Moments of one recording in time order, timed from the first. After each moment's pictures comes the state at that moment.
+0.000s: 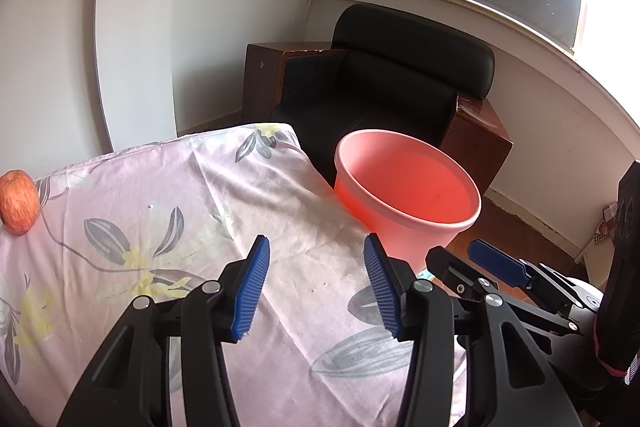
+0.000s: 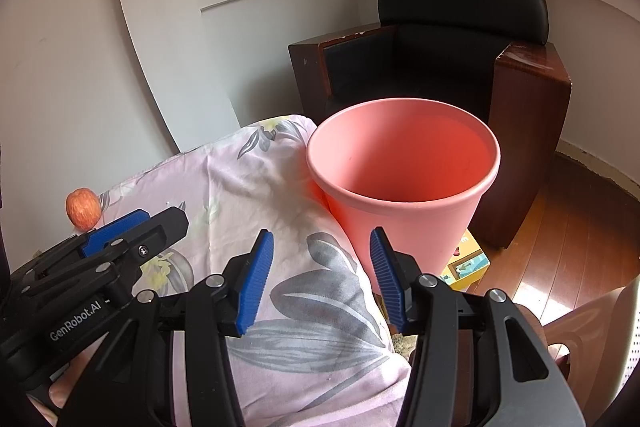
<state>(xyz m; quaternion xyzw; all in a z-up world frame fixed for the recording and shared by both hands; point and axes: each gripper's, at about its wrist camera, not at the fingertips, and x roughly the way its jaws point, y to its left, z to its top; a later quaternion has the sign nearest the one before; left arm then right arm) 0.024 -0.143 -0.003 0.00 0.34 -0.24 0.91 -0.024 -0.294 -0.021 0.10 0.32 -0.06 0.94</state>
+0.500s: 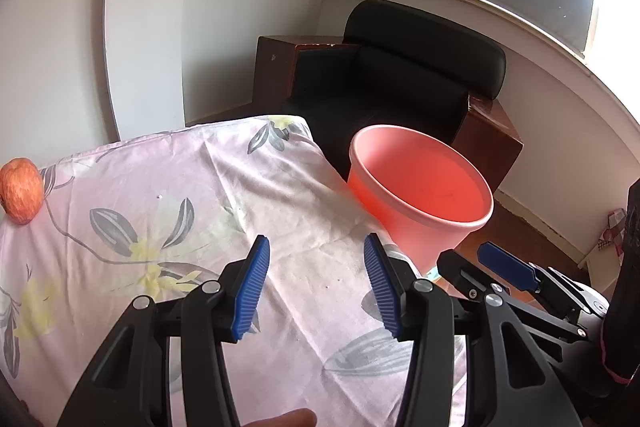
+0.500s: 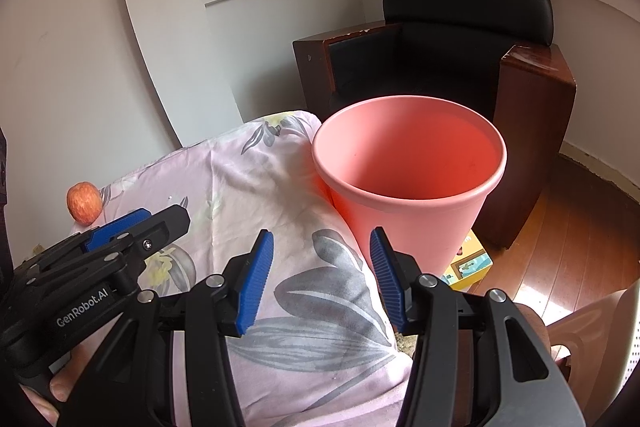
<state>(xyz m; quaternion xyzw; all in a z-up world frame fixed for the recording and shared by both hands) 0.031 -0.136 -0.012 0.00 0.35 -0.22 0.91 -0.022 -0.292 -0.025 0.09 0.33 -0.05 0.94</state>
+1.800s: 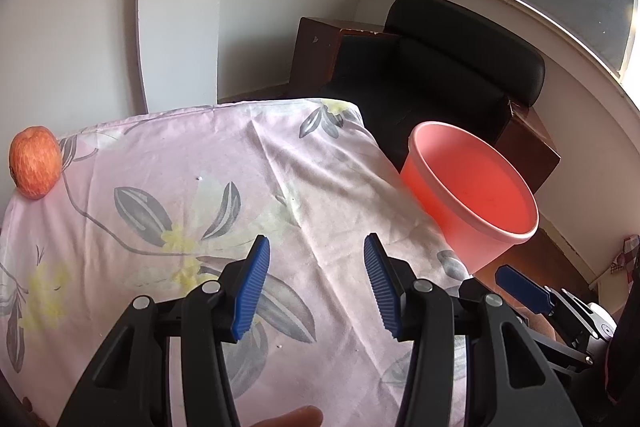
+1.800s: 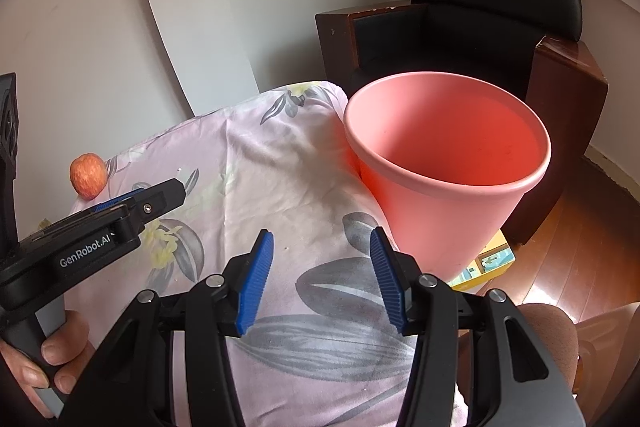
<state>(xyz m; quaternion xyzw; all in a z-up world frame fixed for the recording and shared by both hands) 0.065 -0.110 -0.030 -0.03 0.39 -0.16 0.91 0.001 -0.278 -0.044 0.08 0.37 -0.01 0.93</state>
